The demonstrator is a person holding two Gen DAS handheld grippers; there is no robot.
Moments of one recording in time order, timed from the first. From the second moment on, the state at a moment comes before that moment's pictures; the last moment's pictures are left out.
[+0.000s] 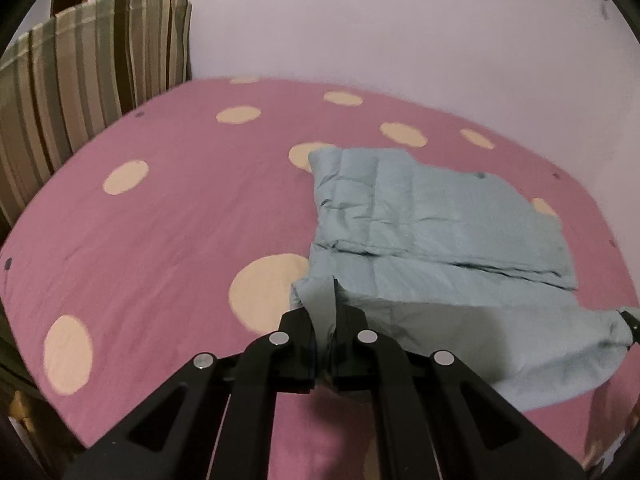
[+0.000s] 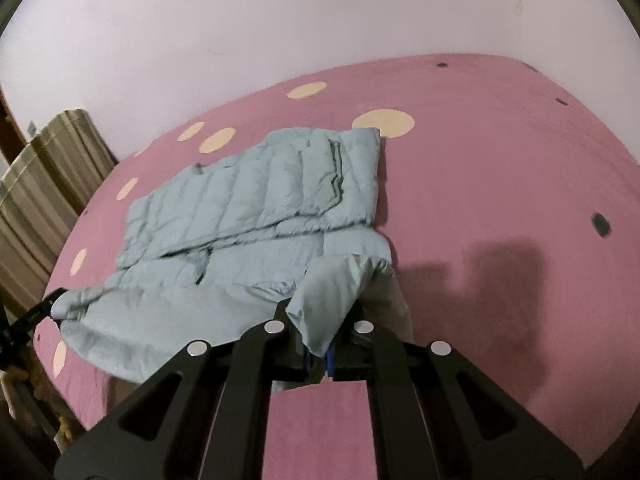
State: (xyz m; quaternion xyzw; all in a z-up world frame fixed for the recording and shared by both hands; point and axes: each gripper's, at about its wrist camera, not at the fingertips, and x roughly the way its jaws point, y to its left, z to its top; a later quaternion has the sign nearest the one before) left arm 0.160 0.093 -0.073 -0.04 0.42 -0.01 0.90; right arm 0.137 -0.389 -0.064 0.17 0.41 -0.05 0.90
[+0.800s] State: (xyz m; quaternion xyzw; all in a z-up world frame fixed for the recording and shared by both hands) left arm 0.205 0.099 -0.065 -0.02 0.39 0.01 0.92; right arm 0.187 -0.418 -0.092 0.19 0.43 -0.05 0.88
